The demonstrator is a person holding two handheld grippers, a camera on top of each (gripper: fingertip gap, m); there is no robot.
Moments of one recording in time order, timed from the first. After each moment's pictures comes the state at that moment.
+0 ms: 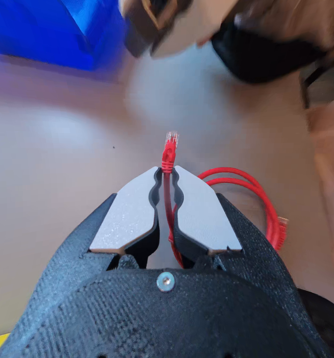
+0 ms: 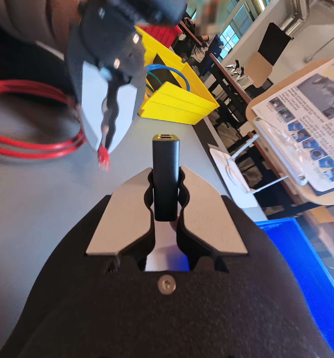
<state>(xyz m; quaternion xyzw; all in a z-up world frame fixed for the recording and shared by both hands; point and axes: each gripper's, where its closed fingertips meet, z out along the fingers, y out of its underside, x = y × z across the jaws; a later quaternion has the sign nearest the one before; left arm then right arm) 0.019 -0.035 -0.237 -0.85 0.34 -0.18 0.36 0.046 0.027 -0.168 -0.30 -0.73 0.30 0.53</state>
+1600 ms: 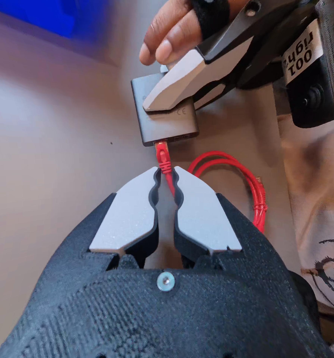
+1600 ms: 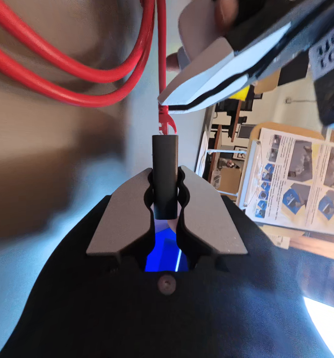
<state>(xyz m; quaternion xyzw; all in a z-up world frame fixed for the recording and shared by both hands) 0.015 -0.023 -0.245 -0.86 0.32 -0.29 0.27 0.029 0.024 -0.240 -0.11 -0.83 -0.05 0.55</state>
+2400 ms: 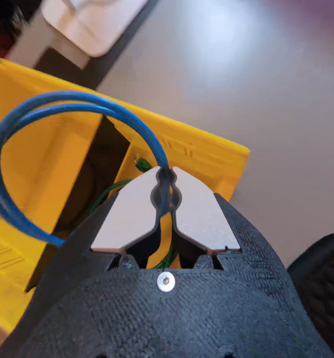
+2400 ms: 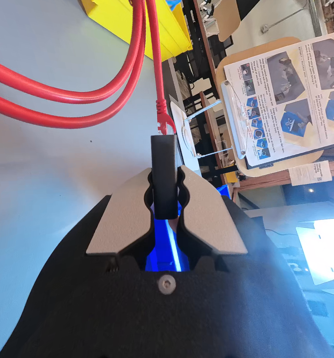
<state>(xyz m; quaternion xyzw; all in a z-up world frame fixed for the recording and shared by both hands) -0.230 -0.037 -0.211 -0.94 0.10 0.06 0.32 0.034 0.077 -0.188 -0.29 -0.74 0.05 0.61</state>
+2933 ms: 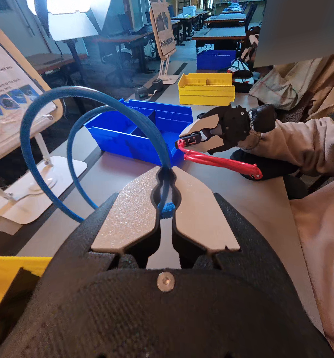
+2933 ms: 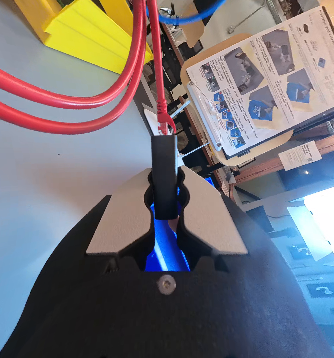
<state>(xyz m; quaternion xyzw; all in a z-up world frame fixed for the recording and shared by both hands) -0.062 -0.046 -0.047 -0.76 0.23 -0.15 0.59 0.047 0.094 -0.148 -0.33 -0.68 0.09 0.65</state>
